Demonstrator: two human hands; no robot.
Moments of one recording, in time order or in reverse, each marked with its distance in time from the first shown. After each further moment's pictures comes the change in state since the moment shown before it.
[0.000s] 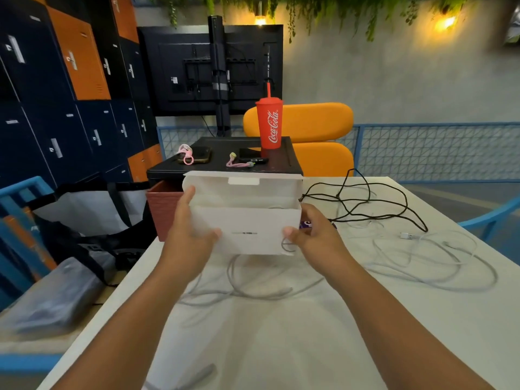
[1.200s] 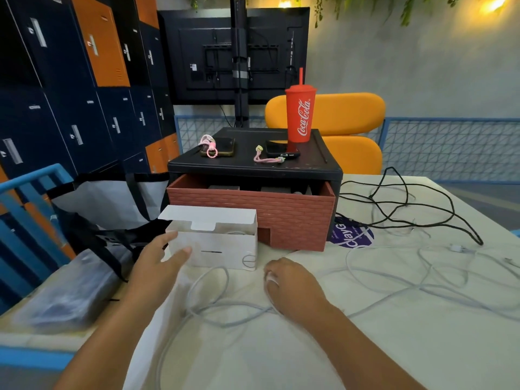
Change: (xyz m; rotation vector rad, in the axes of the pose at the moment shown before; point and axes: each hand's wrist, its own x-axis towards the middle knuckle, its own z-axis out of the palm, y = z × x) left_hand 0.035 -0.090 -0.063 0.137 0.151 -0.242; right_hand 0.027 0.069 0.102 -0.718 -0.267 -0.122
